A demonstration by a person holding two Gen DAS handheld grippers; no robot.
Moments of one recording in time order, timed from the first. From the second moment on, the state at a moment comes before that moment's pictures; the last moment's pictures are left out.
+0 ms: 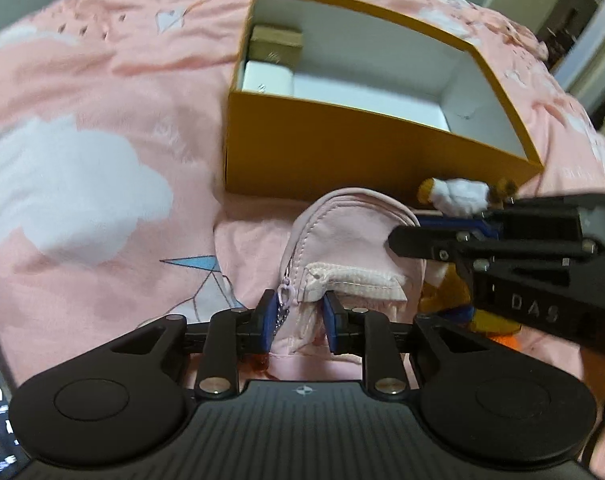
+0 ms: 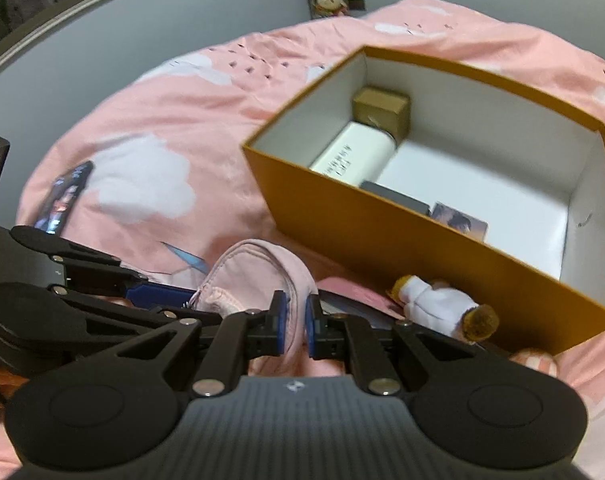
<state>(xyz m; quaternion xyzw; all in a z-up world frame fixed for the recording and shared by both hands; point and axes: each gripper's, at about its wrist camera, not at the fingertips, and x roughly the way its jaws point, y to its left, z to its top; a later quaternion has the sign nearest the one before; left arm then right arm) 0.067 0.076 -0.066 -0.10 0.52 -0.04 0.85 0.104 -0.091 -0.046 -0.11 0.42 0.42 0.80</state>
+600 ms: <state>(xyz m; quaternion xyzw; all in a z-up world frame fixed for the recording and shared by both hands) 0.070 0.078 -0.078 -0.12 0.52 -0.04 0.85 0.106 -0.092 -0.045 -0.13 0.40 0.42 0.80</state>
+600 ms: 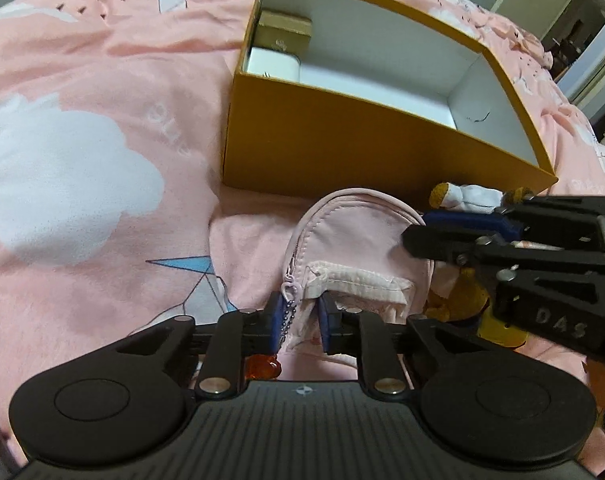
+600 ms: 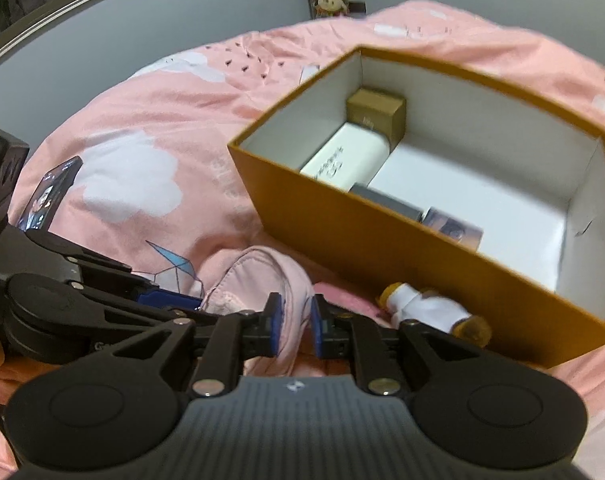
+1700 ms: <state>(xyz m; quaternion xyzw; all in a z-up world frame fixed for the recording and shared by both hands) 0.050 0.094 -0.053 -0.11 0.48 0.01 0.87 0.078 -0.068 -0.080 -0.45 0.25 0.45 0.73</state>
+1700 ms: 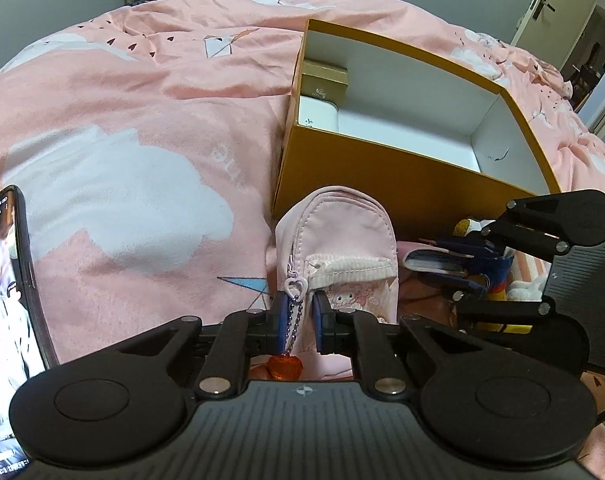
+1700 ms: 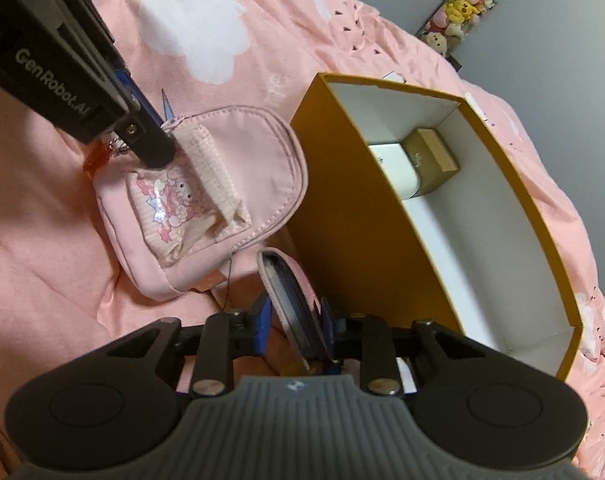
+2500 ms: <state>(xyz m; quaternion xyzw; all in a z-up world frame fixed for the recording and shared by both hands) 0.035 0.089 0.000 -0.12 0.41 -0.02 0.90 0.043 -0.103 0.027 -0.46 0.15 0.48 0.73</state>
